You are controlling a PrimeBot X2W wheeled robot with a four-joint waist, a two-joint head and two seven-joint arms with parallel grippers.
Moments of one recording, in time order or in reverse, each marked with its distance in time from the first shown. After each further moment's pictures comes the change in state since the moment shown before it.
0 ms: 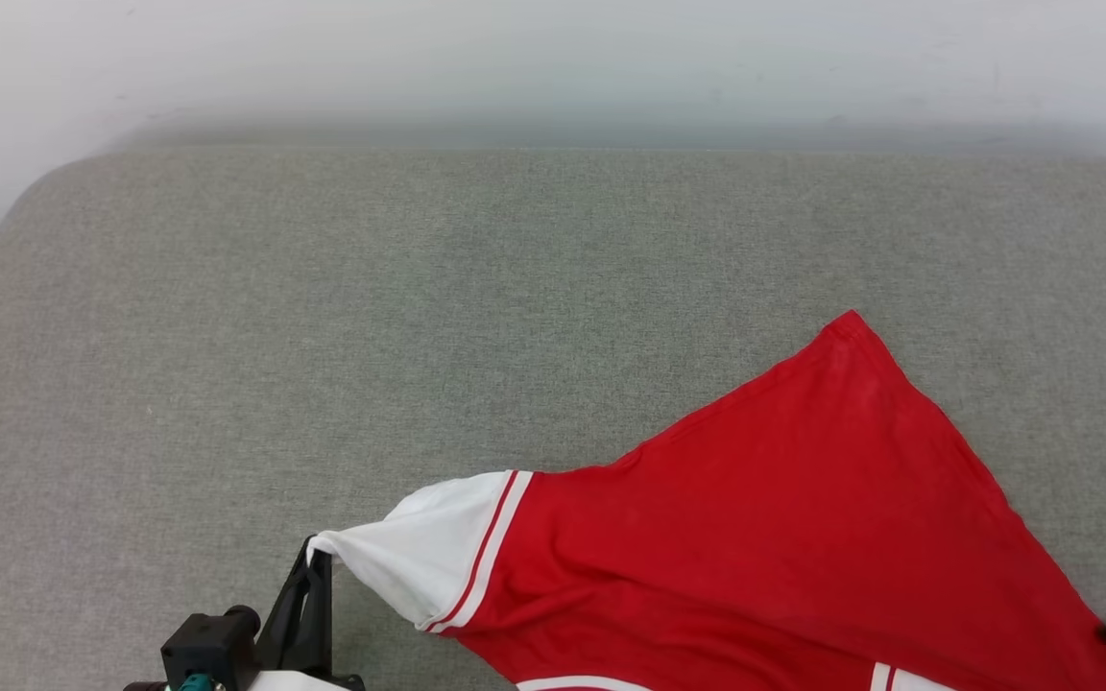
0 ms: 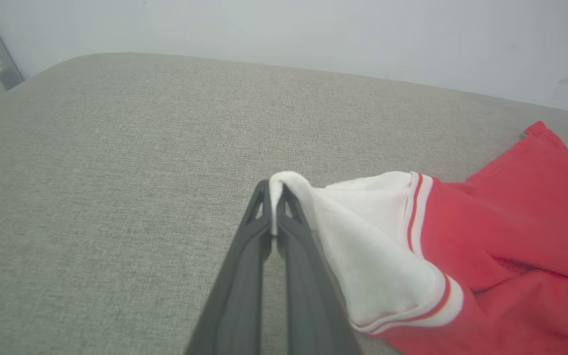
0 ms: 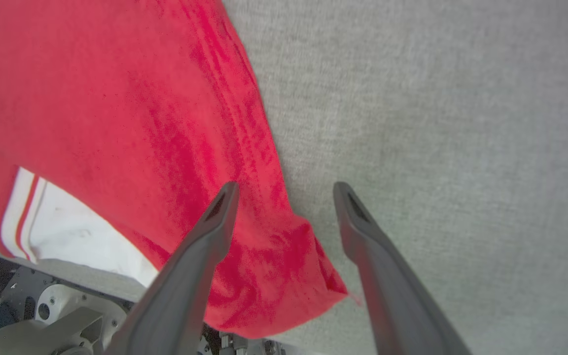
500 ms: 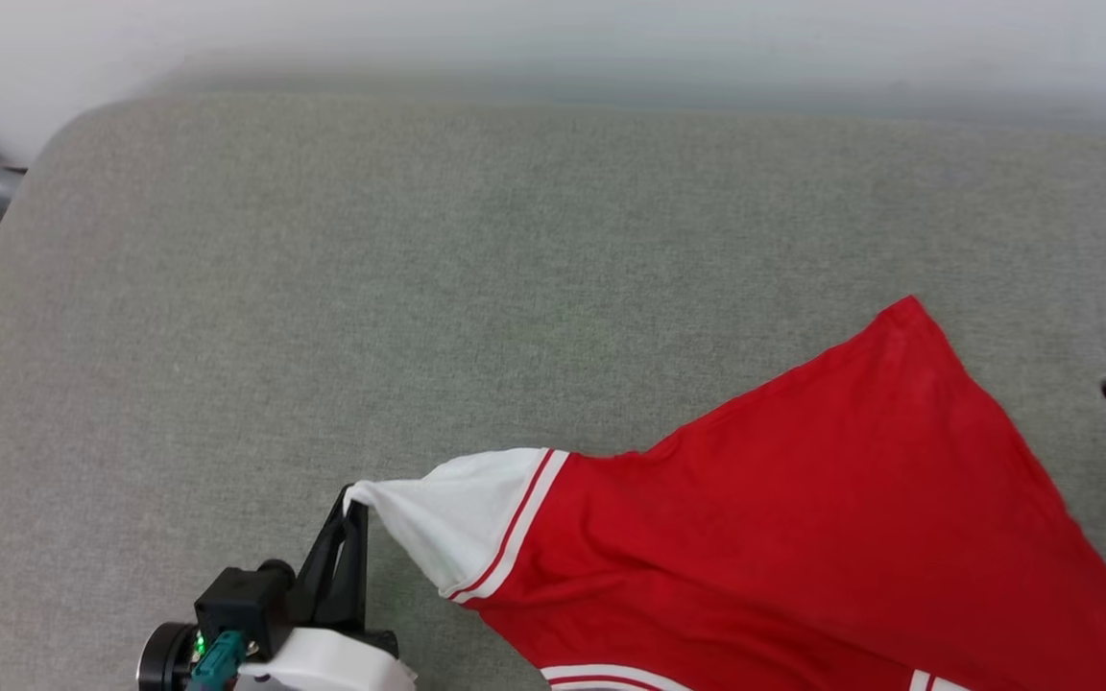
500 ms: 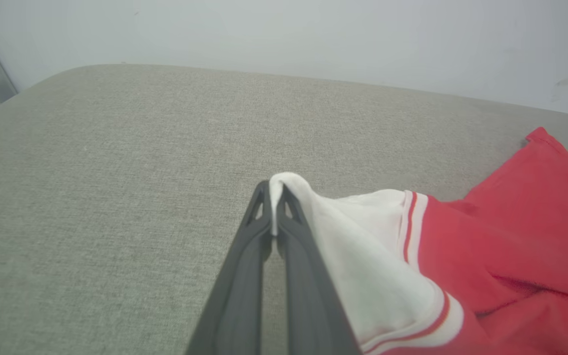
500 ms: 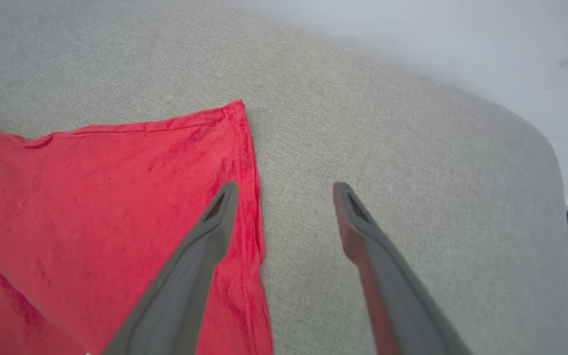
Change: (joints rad) left arm -0.081 -0.011 -0.043 -0.003 0.027 -0.014 0.000; right arm -0.219 0.000 -0.162 -0.272 -0.136 0.000 0.063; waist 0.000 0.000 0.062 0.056
